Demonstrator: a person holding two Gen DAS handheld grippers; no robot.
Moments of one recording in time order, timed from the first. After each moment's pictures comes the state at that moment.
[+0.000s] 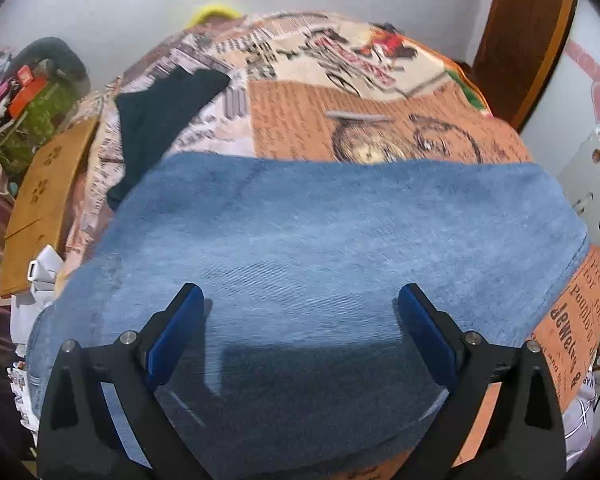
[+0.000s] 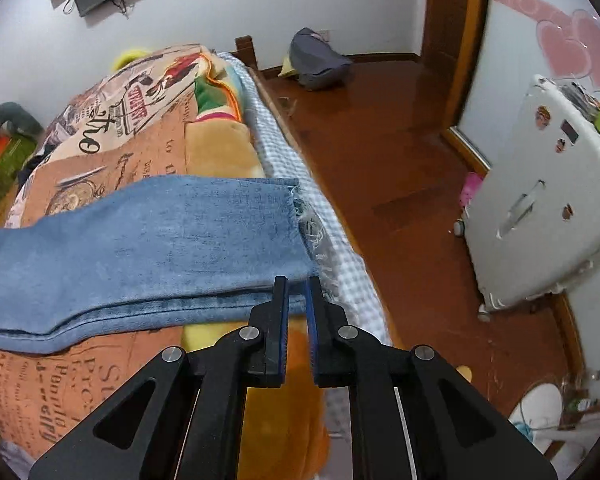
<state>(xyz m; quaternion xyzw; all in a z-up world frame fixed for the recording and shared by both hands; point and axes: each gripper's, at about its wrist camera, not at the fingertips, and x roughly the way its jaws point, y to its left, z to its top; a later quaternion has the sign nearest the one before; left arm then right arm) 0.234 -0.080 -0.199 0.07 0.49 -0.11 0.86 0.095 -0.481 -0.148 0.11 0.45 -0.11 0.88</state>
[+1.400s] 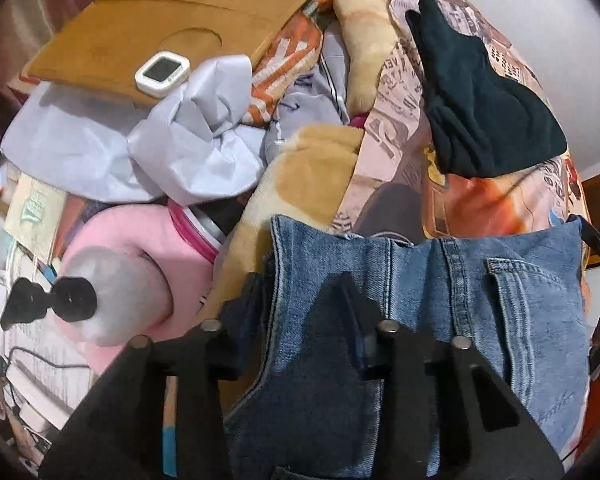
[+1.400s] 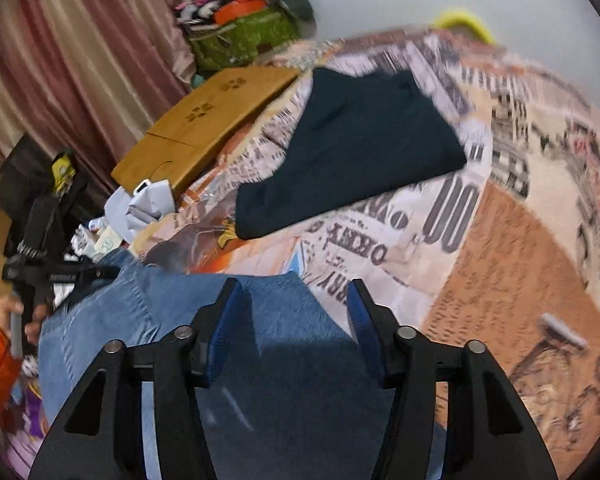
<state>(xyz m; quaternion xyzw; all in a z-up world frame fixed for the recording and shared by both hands) 0.274 0.284 -0.306 -0.20 0.58 0.05 0.79 0.346 -0.021 -0.200 -0.04 0.50 0.33 0.80</state>
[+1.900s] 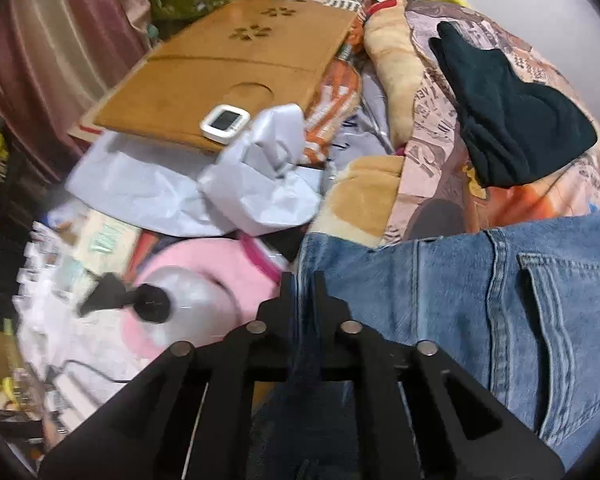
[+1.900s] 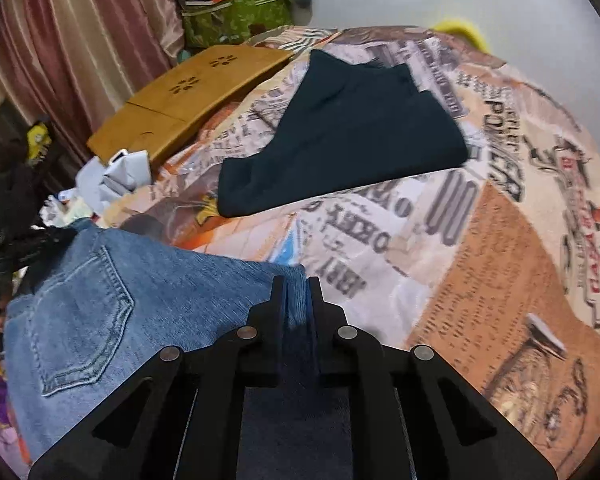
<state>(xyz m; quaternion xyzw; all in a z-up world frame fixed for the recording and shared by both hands) 0.248 0.278 -0.280 -0.09 0.53 0.16 0.83 0.322 -0.010 -0.191 -0.14 0.47 0.28 0.83</state>
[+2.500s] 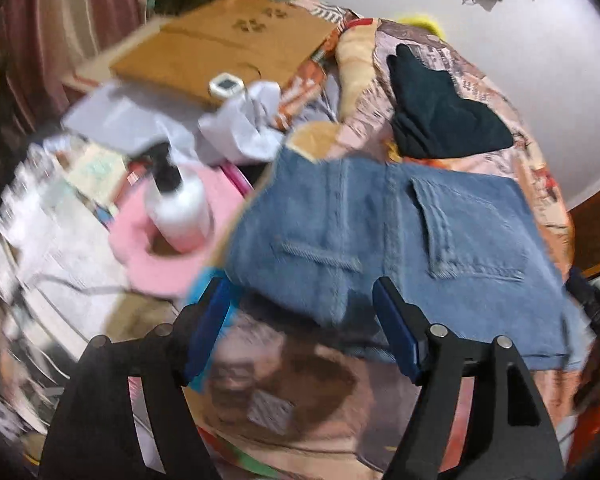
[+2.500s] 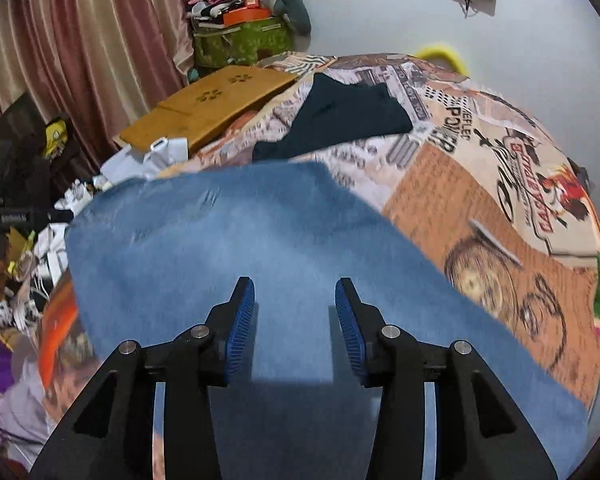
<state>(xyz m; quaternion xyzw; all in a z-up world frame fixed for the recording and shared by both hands) 0.136 0.256 -0.235 -0.23 0.51 0.08 0.83 0.187 -0.071 -0.163 -0.14 0.43 0.28 0.84</state>
